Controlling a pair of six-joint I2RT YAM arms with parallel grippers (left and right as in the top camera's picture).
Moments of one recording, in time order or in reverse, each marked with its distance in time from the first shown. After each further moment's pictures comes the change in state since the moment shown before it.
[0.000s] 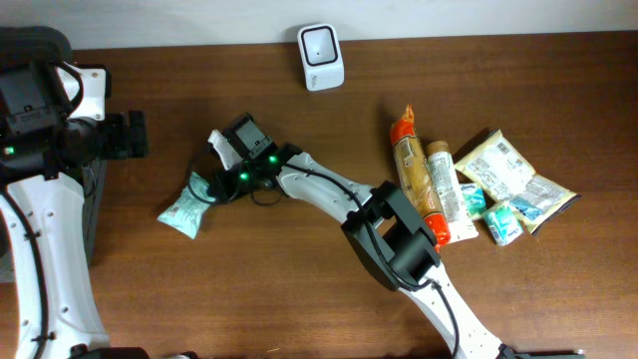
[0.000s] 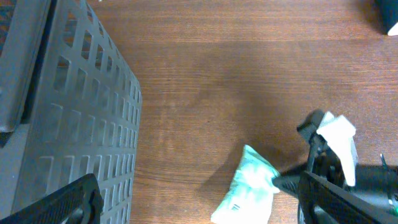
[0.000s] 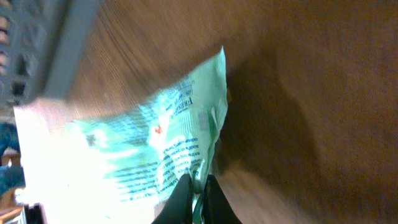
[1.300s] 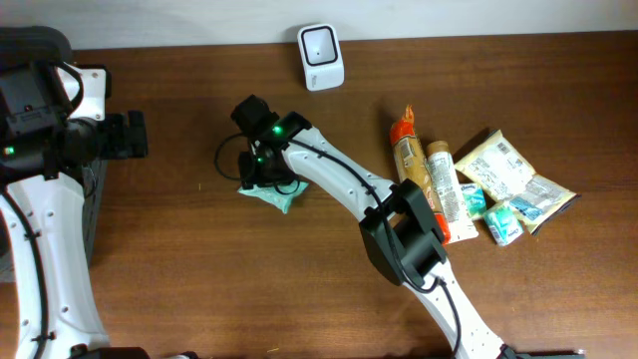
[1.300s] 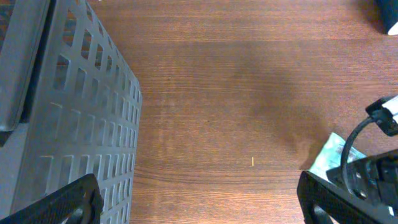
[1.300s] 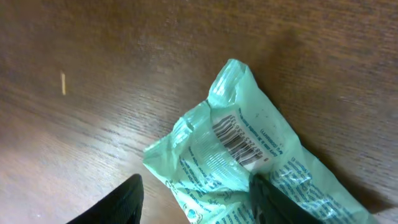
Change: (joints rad) left arm 0.000 0.000 0.000 -0.002 0.000 0.000; right arm -0.047 -0.005 0.241 -0.594 0.340 0.162
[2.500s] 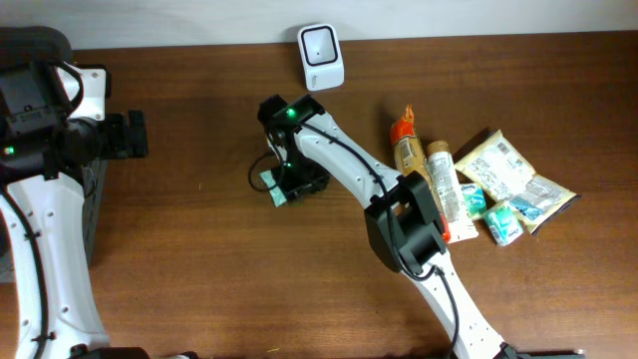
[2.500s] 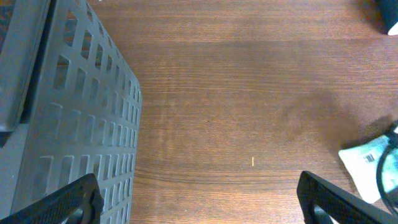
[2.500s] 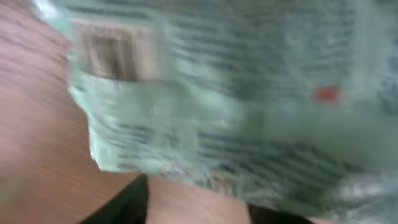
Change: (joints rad) left arm 0.000 0.000 0.000 0.000 0.000 0.000; right arm -0.065 0.069 0.115 -0.382 0.061 -0.419
